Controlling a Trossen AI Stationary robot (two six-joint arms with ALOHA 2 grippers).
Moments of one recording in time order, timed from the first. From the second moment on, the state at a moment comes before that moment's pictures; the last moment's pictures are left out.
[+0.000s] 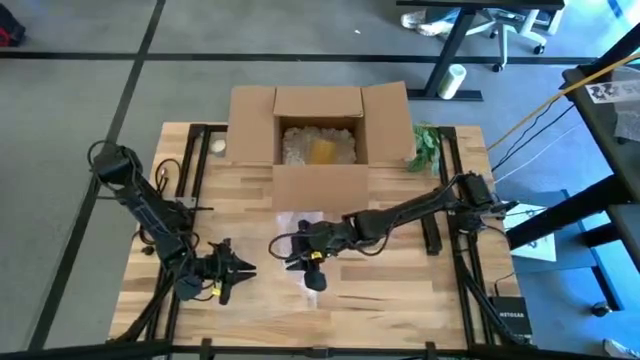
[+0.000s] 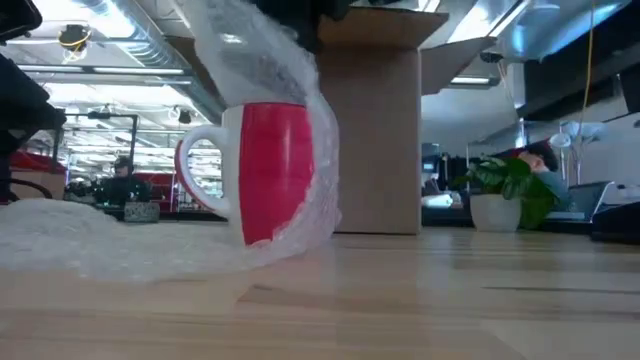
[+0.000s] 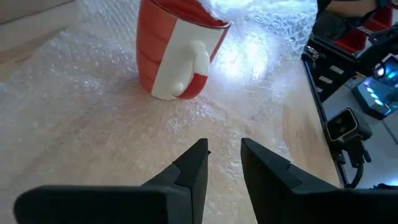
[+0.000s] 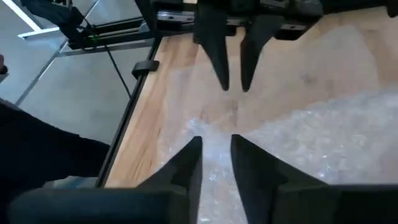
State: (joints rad) left arm -1.00 1.33 0.35 0.33 -0.95 -0.99; right arm 0.25 1.95 1.44 -0.05 -0.13 0.28
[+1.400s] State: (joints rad) left arm -1.09 1.33 0.37 0.38 -1.00 -0.97; right arm 0.20 2.14 1.84 -0.81 -0.08 0.30
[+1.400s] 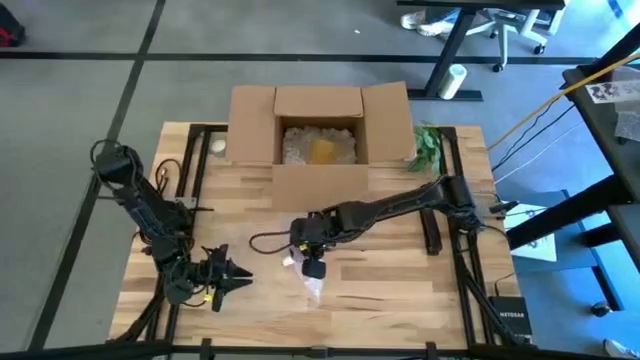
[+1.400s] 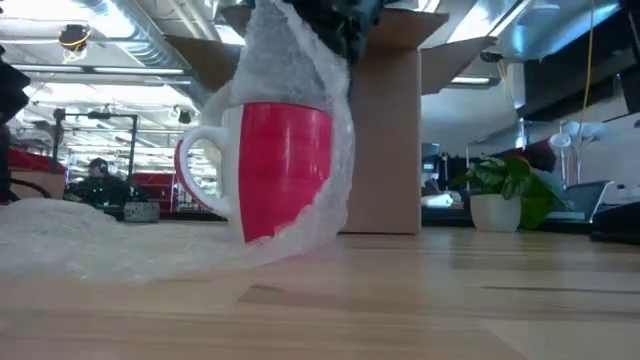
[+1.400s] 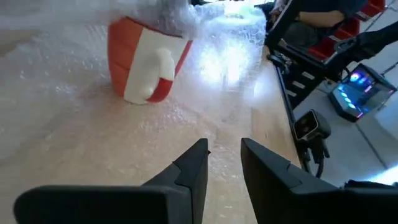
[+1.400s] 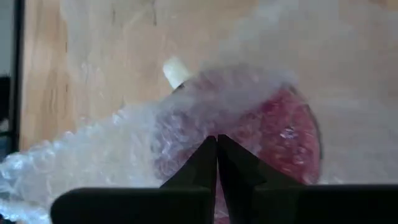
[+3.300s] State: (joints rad) left arm -0.89 1.33 0.37 0.33 -1.00 -0.84; right arm 0.29 2.39 2.36 -1.19 -0.26 0.08
